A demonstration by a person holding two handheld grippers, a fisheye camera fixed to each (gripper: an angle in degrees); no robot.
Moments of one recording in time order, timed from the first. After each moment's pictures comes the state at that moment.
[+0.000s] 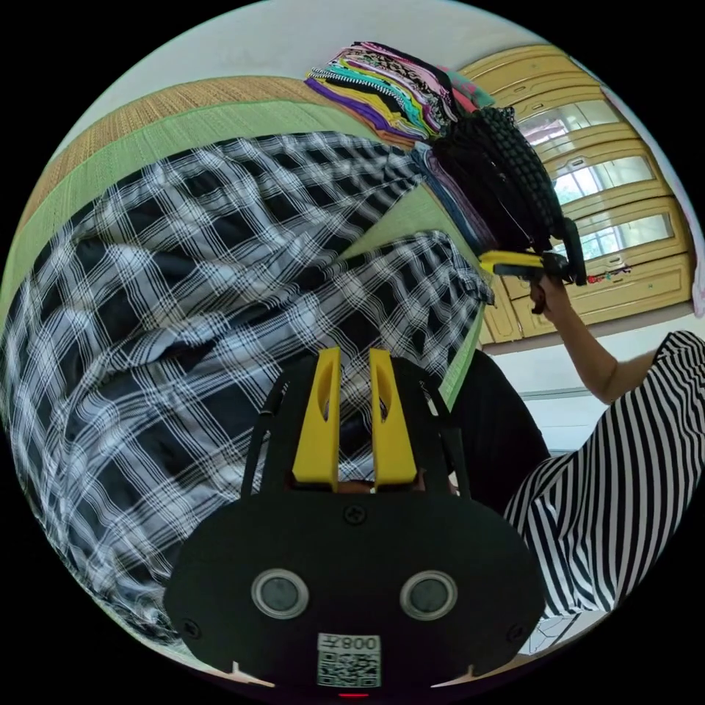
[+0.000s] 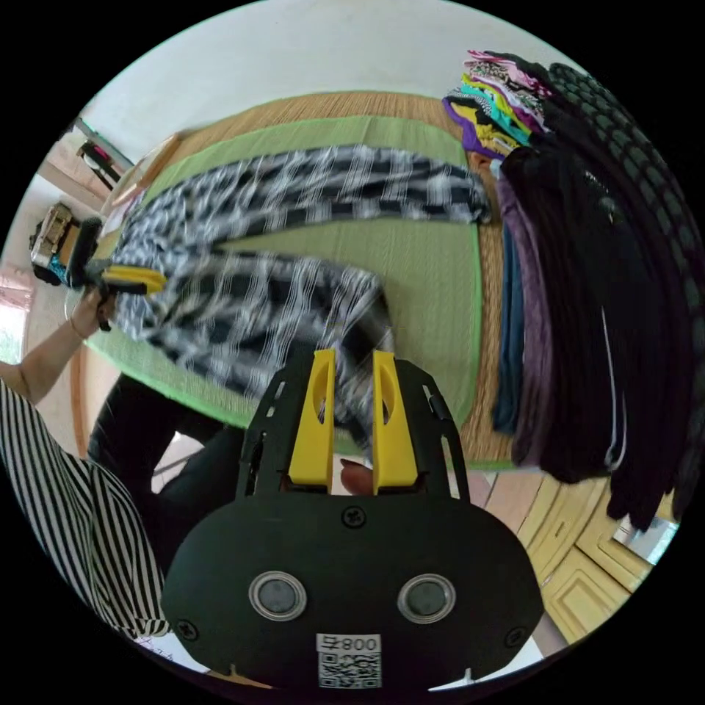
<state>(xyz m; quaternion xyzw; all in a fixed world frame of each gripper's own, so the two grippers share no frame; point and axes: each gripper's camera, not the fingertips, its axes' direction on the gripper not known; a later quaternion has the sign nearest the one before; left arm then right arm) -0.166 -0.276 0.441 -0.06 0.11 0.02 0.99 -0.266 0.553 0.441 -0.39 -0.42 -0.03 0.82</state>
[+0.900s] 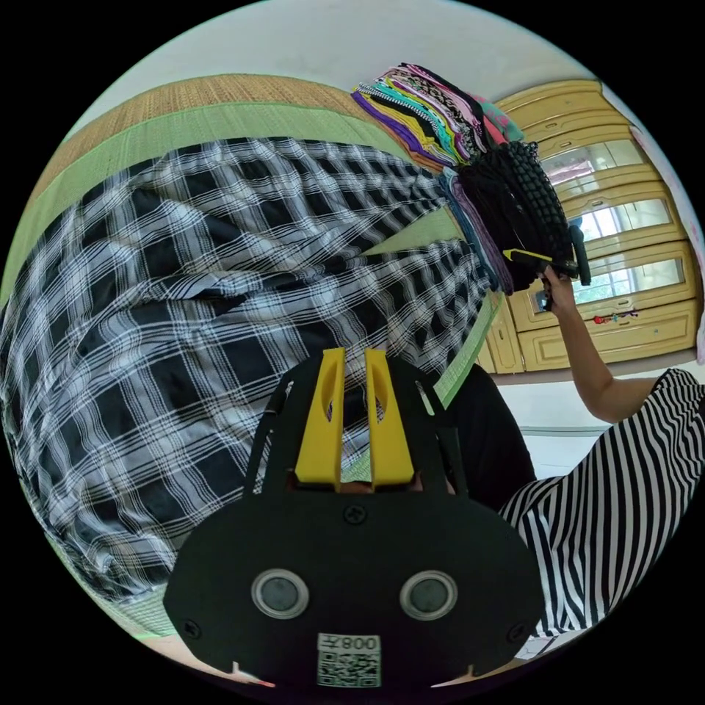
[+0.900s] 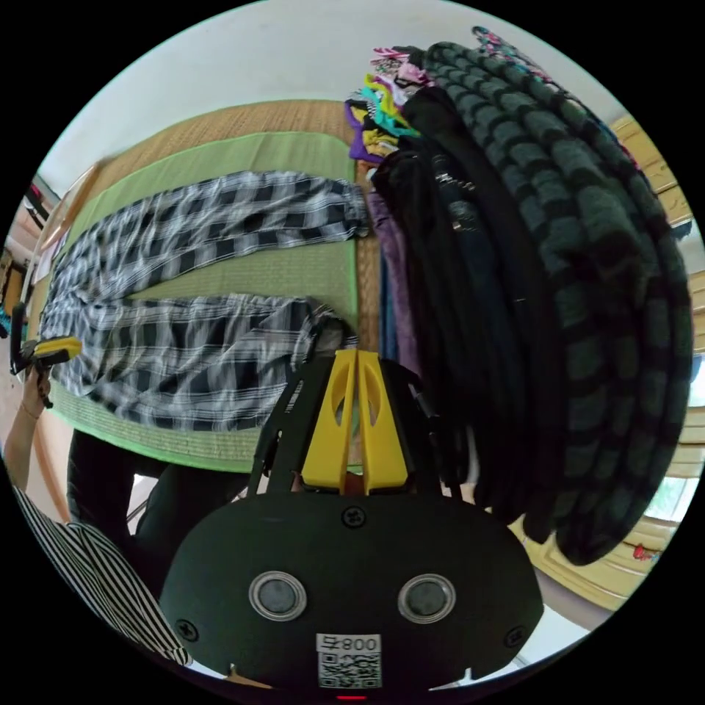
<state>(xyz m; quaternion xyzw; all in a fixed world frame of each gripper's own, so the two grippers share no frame) -0.200 -0.219 0.417 -0.03 0.09 -0.06 0.99 -0.234 0.497 0.442 -0.42 -0.30 -0.01 0.86</state>
